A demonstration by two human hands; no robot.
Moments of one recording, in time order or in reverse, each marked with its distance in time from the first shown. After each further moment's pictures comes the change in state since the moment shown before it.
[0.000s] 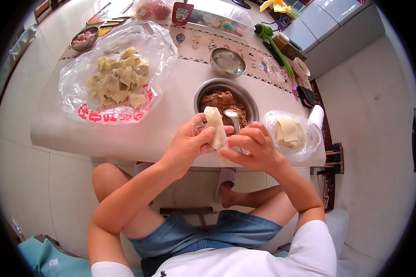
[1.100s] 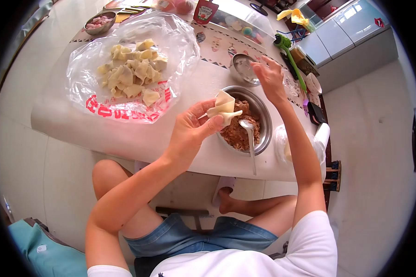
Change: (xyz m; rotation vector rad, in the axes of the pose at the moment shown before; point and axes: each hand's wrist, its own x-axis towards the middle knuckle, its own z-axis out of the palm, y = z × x) left_hand 0.013 0.012 -0.026 0.043 0.156 0.313; right_hand 0.014 0.169 0.079 0.072 -0.228 0.782
